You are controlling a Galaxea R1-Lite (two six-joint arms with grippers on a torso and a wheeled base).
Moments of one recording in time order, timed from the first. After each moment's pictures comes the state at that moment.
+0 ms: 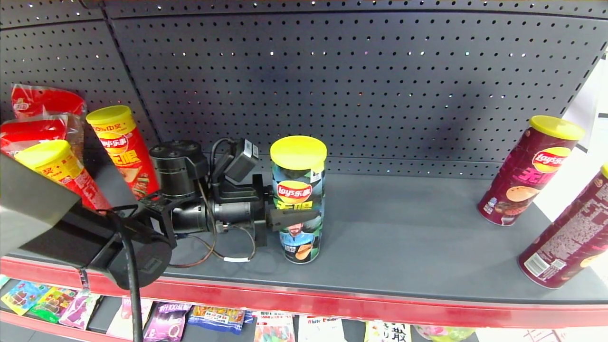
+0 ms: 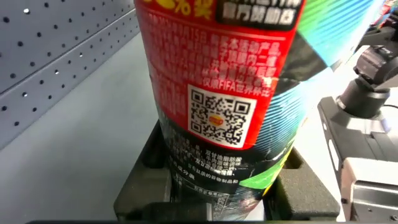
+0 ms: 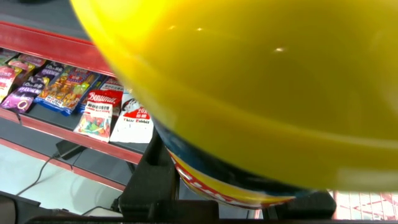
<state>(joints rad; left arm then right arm) -0.47 1.94 -0.78 -1.08 -0.92 0.08 0.19 0.10 -0.10 0.16 0.03 -0.04</state>
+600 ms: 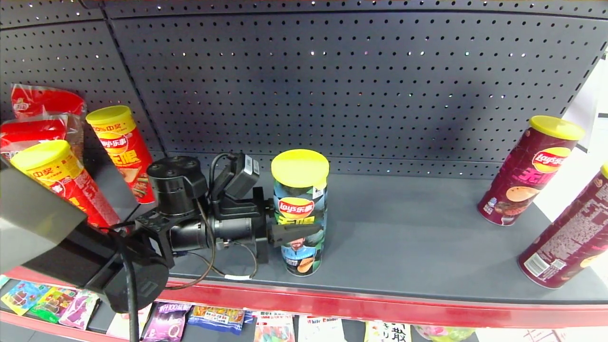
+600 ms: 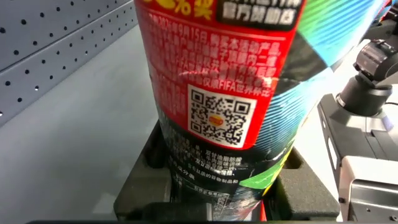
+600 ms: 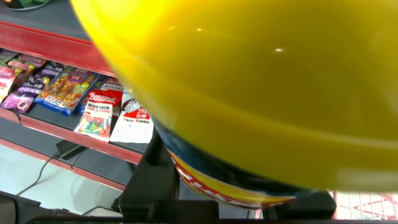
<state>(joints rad) -0.50 1.94 -0.67 -1.20 -0.88 0.08 0.19 0.10 -0.10 0.16 0.03 -0.04</state>
